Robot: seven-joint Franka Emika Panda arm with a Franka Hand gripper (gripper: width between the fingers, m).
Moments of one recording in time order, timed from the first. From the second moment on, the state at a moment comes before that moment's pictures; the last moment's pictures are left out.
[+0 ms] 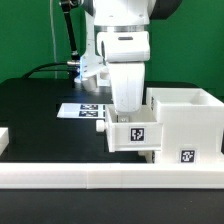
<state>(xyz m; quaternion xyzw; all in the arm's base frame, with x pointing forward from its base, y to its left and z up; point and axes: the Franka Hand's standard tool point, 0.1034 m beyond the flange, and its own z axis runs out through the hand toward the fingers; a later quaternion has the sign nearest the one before) 0.548 0.009 0.055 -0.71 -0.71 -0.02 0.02</state>
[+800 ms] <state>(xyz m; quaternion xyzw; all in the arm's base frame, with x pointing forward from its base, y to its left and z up) 0.548 0.010 0.055 -0.71 -0.70 -0.02 0.01</state>
